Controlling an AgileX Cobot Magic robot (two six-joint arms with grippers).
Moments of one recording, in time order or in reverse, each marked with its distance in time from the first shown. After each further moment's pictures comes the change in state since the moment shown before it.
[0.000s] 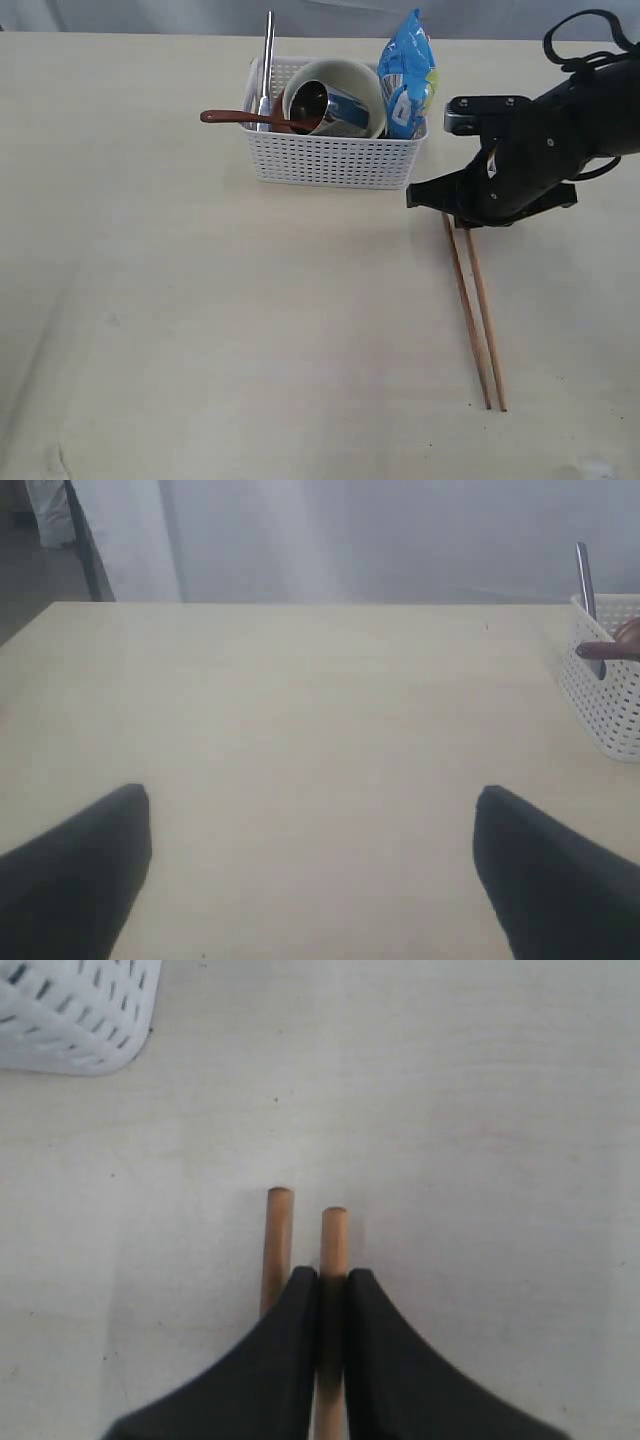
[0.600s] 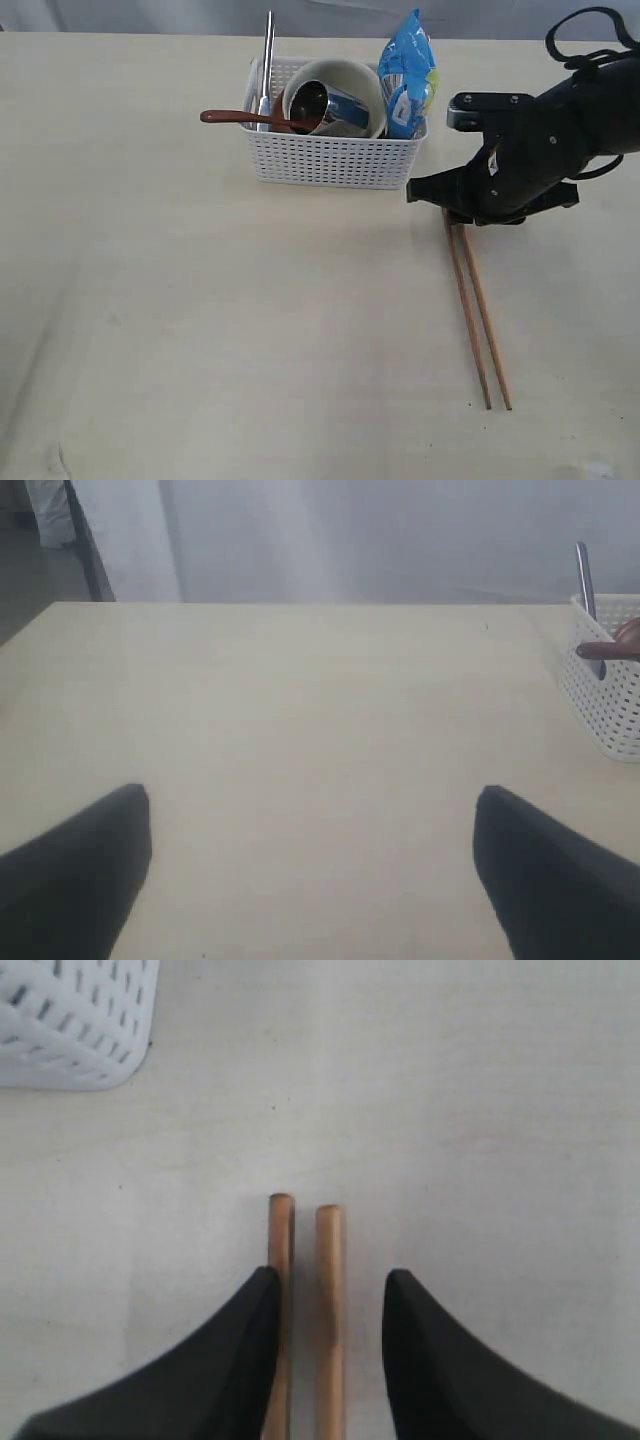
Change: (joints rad) left arm 0.000 0.000 0.000 0.000 0.000 0.000; right arm 0.000 -0.014 -0.001 0.000 0.006 0.036
